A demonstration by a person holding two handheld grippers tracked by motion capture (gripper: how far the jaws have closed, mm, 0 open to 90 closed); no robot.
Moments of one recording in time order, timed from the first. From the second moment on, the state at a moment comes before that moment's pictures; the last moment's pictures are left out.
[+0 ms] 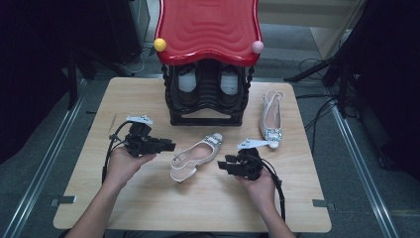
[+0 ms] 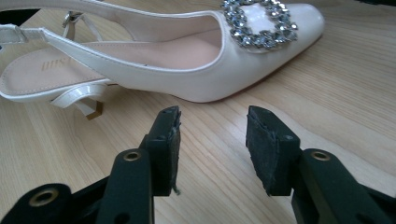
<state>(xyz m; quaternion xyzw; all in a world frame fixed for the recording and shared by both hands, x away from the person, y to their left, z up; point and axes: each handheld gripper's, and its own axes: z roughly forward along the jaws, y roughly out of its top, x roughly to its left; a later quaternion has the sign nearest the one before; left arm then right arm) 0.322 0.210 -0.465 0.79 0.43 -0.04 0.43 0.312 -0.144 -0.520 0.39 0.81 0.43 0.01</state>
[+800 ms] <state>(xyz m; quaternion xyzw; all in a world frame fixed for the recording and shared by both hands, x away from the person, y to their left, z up) 0.293 0.200 -0.502 0.80 0.44 -0.06 0.41 0.329 -0.108 -0.530 0.37 0.83 0.42 -0.01</state>
